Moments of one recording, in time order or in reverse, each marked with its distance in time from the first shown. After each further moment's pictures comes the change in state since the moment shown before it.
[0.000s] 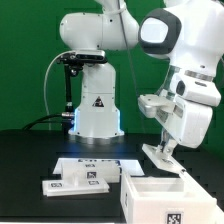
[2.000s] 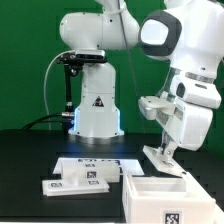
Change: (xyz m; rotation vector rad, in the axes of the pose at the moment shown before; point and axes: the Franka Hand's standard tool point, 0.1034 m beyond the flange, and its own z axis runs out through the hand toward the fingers) arm 0.001 0.004 0.003 0.001 0.004 0.011
